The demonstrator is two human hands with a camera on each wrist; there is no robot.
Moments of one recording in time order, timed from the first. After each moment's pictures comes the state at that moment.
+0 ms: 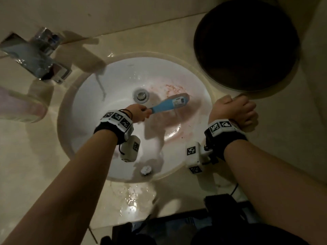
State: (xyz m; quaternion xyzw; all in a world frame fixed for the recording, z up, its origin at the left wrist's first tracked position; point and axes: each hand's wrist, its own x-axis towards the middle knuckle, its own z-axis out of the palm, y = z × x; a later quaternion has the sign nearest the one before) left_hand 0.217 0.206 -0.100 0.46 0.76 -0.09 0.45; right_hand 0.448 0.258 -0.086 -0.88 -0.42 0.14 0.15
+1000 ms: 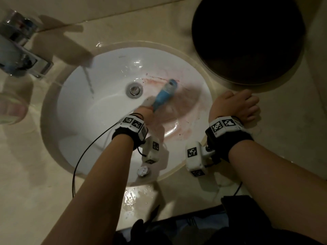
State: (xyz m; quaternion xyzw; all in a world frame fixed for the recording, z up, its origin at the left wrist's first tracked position) left_hand 0.257 0.209 -0.139 0.32 0.81 0.01 0.50; right_hand 0.446 0.259 -0.078 -0.89 -0.42 0.14 0.11
